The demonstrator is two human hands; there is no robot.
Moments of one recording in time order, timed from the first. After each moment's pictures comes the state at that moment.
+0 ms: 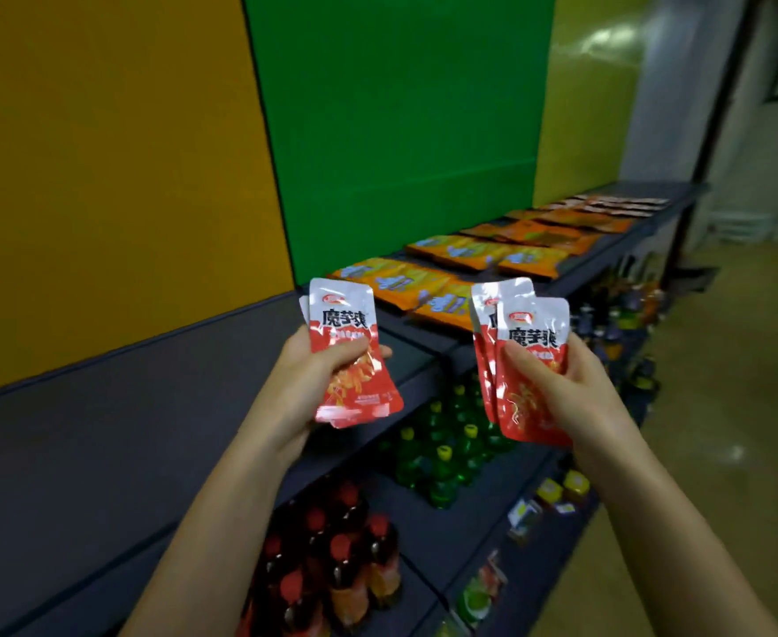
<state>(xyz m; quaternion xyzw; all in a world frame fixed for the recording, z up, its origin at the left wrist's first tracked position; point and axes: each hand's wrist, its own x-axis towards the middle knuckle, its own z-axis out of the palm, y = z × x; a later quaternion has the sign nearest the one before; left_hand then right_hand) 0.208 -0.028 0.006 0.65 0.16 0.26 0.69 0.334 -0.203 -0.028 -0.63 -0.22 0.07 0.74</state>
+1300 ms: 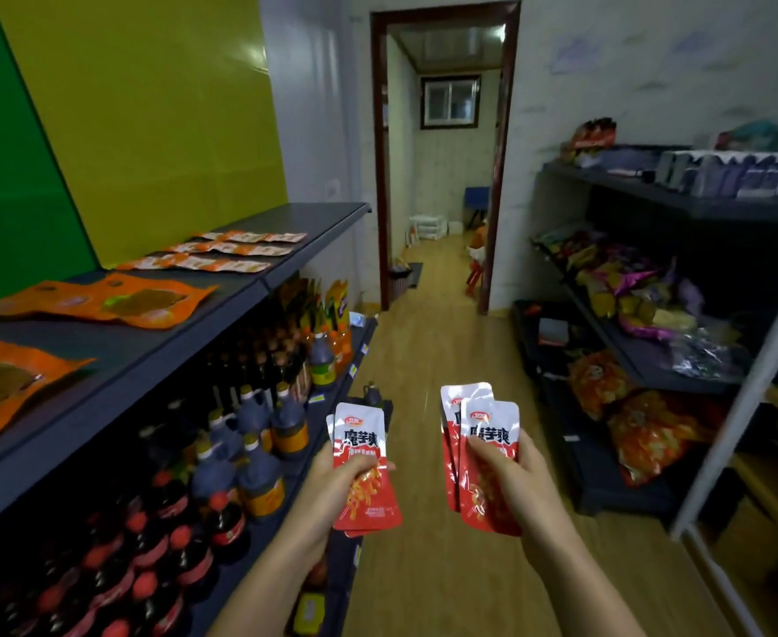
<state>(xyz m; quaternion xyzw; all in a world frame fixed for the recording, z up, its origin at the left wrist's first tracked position) 0.878 -0.383 -0.133 0.66 0.05 -0.06 0.74 0.859 -0.569 -0.126 -0.64 0.10 -0.06 0.76</state>
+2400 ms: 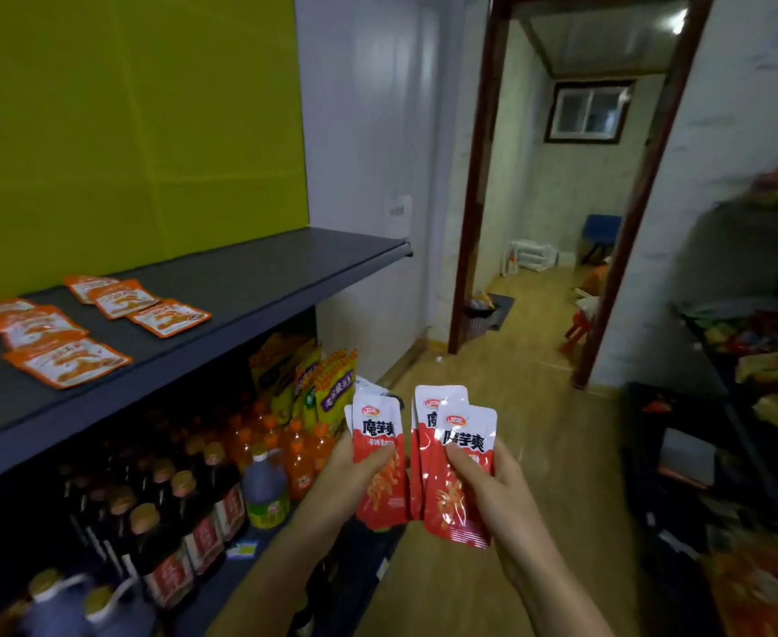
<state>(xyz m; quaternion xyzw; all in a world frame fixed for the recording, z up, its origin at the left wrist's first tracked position) 1.426 -0.523 -0.118 0.67 0.10 0.06 0.74 1.449 -0.678 -0.114 -0.66 -0.06 0.07 0.75</state>
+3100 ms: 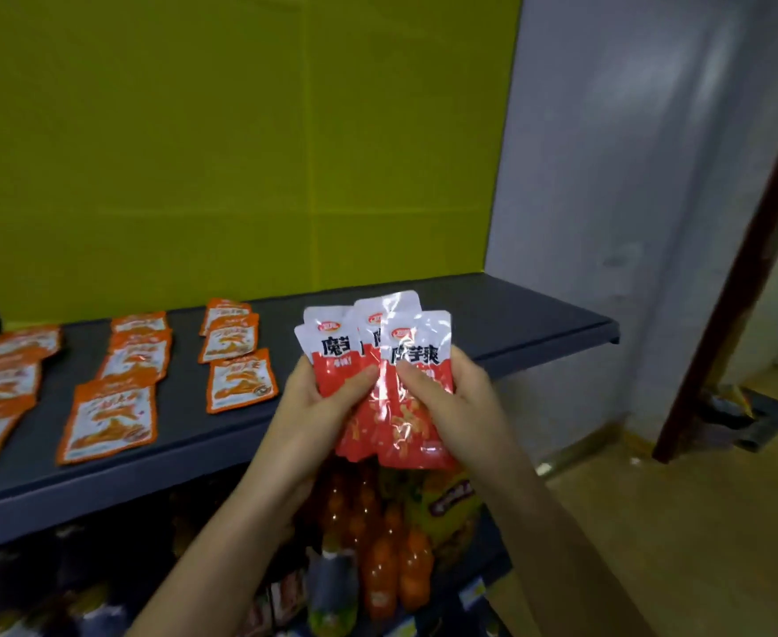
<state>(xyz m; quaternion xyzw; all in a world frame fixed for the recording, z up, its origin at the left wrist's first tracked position) 1.566 -0.401 -0.021 0.60 0.19 0.43 0.65 1.670 -0.490 -0.014 -0.62 -0.42 0.18 0.64</state>
